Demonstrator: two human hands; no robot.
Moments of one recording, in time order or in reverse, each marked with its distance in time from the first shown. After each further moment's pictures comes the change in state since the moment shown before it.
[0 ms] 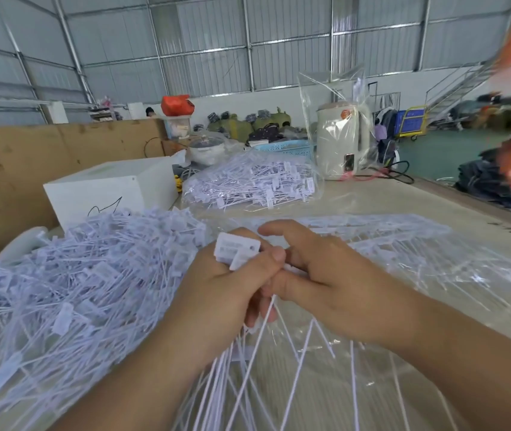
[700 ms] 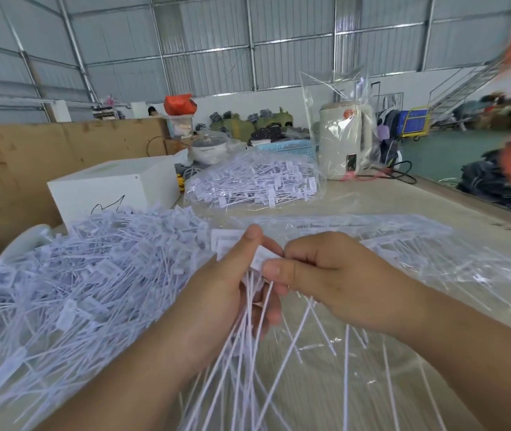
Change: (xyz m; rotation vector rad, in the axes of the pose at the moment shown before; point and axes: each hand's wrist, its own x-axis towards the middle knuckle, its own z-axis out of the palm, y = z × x) left_hand -0.001 -0.004 -0.003 -0.260 -0.149 -0.249; right_hand -0.001 -0.008 -0.006 0.112 0.028 0.075
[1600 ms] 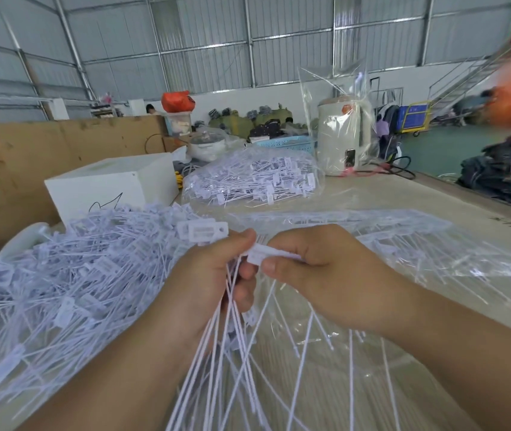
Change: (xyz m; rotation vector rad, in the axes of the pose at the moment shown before) left_hand 0.011 0.001 -0.009 -0.135 0.194 -0.135; right_hand 0.002 -0.007 0.005 -0.194 0.046 0.068
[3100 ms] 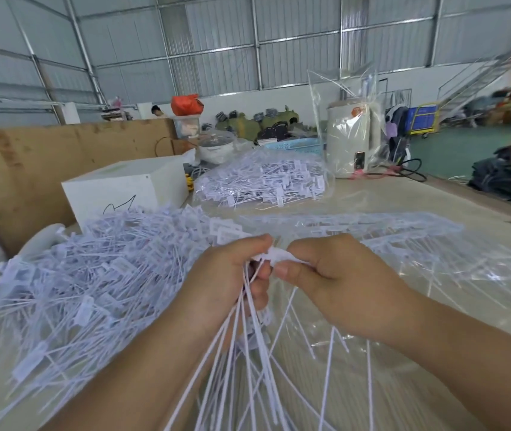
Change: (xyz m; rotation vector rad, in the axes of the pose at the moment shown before) left_hand 0.002 0.008 0.005 -0.073 0.068 -0.142; right_hand 0.001 0.009 0.012 -0.148 0.082 -0.041
